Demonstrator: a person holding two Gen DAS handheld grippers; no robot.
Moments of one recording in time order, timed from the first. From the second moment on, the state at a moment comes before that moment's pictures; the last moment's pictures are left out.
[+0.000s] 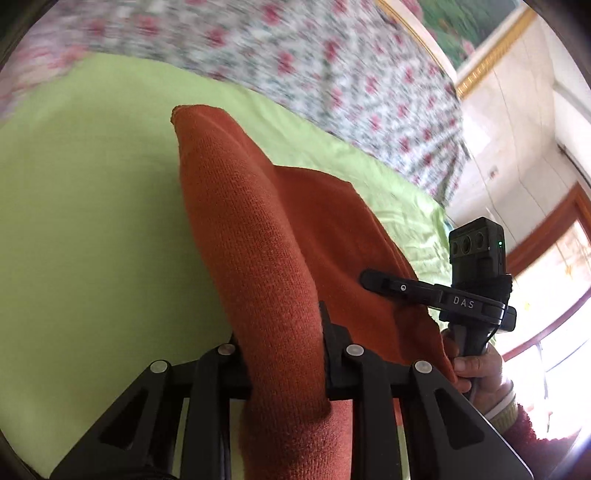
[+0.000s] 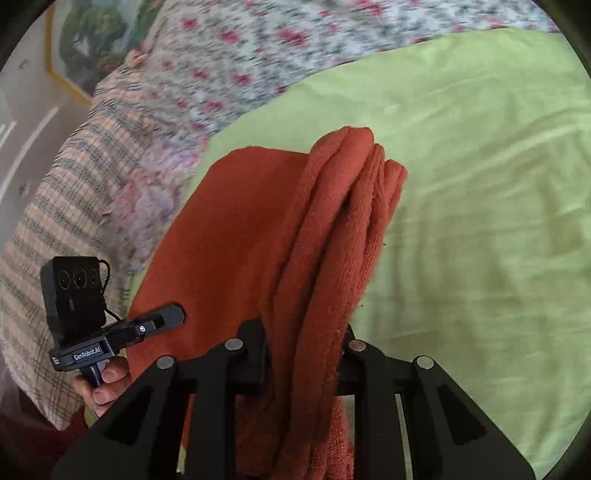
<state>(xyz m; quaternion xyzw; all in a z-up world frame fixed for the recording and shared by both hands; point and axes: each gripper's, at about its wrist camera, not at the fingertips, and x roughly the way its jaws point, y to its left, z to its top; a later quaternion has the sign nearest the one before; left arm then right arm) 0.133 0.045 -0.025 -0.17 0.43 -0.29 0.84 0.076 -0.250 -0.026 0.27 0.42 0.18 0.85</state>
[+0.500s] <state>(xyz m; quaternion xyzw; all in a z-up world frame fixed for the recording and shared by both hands) 0.082 0.158 -0.084 -0.25 0.46 -0.22 0.82 0.087 -0.149 -0.081 0.26 0.47 0.19 0.82</state>
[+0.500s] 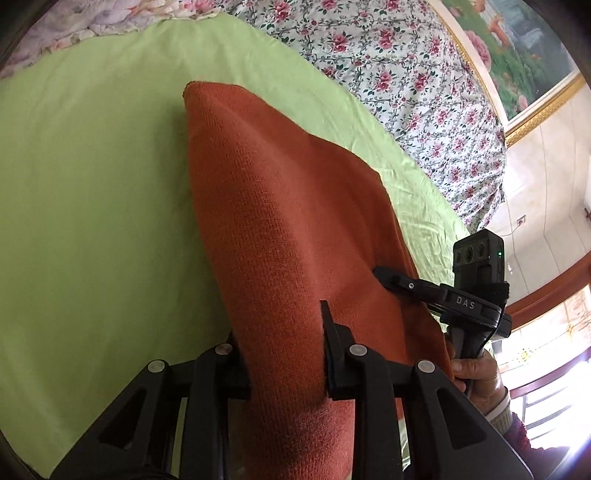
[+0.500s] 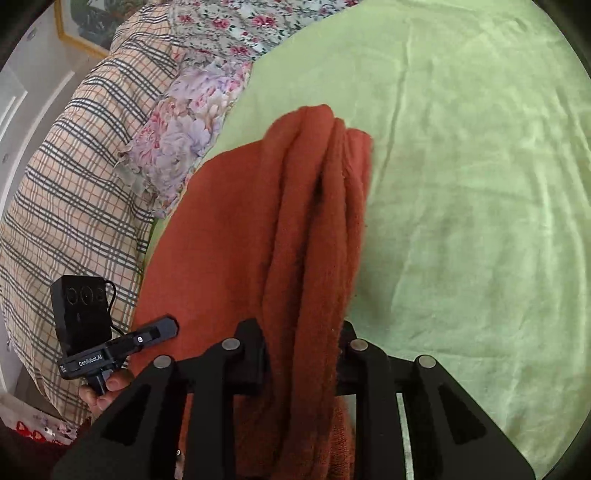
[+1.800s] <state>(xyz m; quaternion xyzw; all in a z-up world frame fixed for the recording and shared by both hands) 0.208 0.177 -0.066 -0.21 0.48 -0.11 0.85 0.118 -0.162 -0.046 0.19 0.43 0.11 0.87</state>
